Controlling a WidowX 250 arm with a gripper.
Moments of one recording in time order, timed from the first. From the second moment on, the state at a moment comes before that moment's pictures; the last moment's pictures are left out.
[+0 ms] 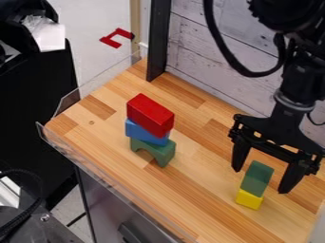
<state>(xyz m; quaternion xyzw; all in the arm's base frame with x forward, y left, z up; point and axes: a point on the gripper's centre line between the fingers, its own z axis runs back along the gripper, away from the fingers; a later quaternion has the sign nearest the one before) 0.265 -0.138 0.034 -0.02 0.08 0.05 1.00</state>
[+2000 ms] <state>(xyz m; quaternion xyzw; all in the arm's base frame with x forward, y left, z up) 0.264 -0.104 0.072 -0.04 0.02 0.12 0.99</state>
